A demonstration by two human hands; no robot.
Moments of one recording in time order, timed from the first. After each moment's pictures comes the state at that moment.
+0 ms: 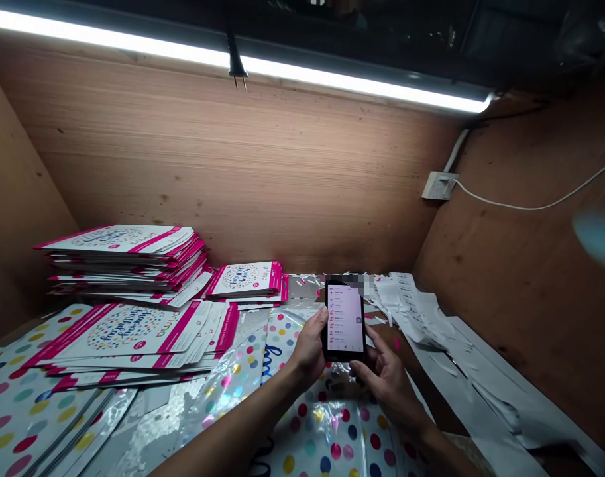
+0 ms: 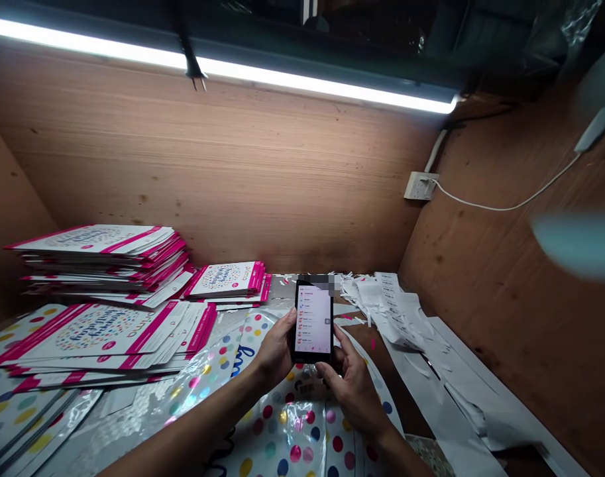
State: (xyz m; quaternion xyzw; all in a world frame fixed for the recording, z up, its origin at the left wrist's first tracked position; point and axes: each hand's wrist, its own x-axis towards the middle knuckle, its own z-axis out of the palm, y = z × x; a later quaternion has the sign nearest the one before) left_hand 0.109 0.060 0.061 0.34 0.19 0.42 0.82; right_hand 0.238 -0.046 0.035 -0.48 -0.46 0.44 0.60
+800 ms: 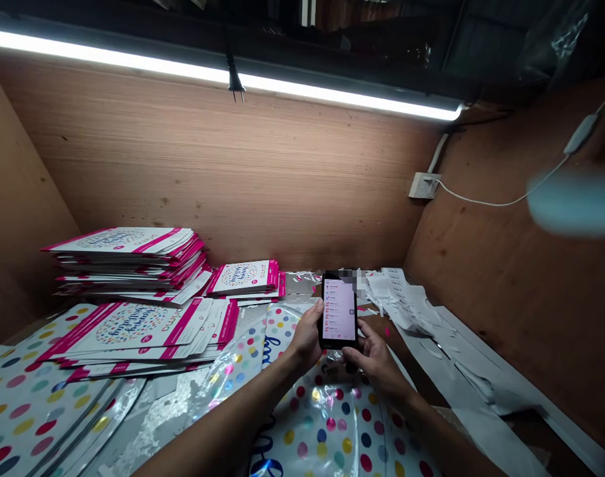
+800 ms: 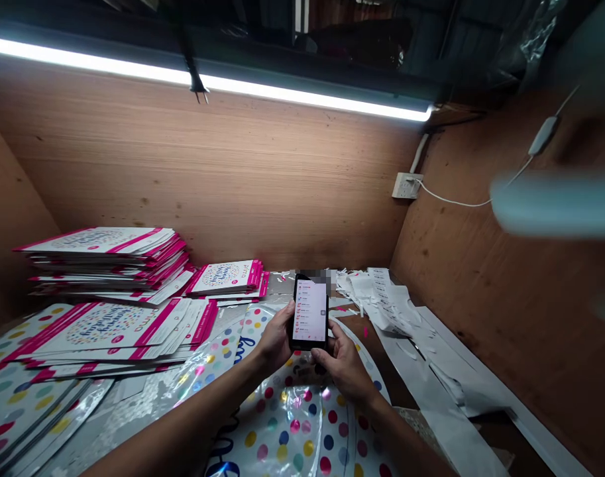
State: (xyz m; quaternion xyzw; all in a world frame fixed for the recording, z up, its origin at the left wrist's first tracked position) left_hand 0.108 0.055 0.062 0.34 0.19 0.42 0.82; right_hand 0.237 -0.042 0.032 -0.44 -0.47 0.47 0.60
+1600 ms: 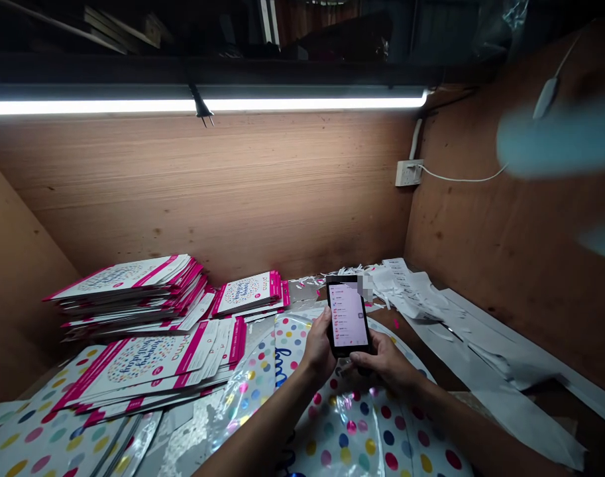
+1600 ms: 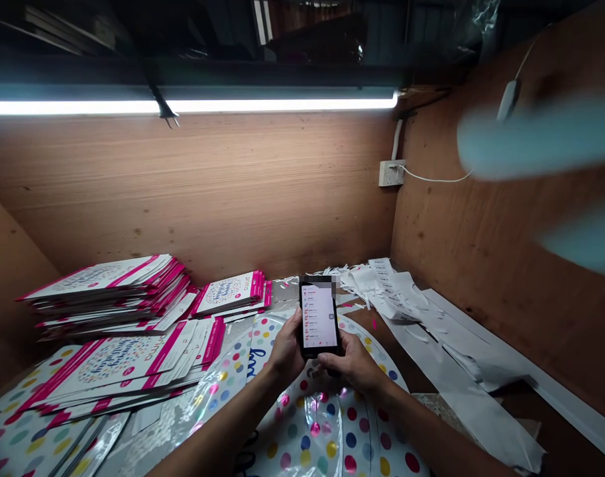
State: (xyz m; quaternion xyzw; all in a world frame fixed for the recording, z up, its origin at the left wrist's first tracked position) left_hand 0.114 0.048 0.056 0.35 0.20 0.42 0.81; right_hand 0.237 -0.043 0.027 -0.40 -0.44 0.54 0.60
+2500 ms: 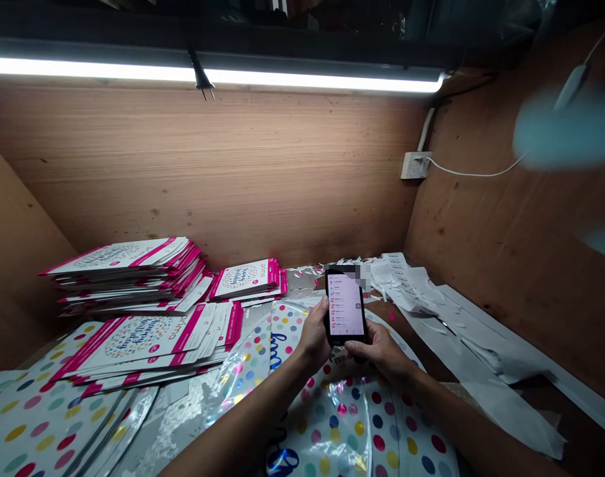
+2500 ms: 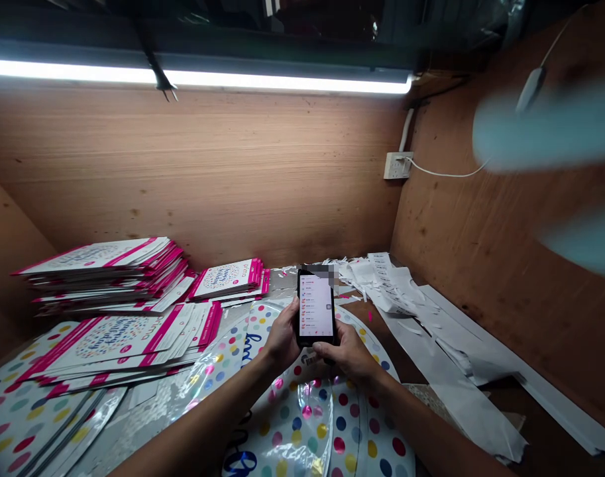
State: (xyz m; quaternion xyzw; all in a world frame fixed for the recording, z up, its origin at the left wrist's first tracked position) left_hand 0.114 0.044 0.060 0.35 0.20 0.41 0.82; right_hand 0.239 -0.046 0.032 -0.45 -0.44 0.51 0.59
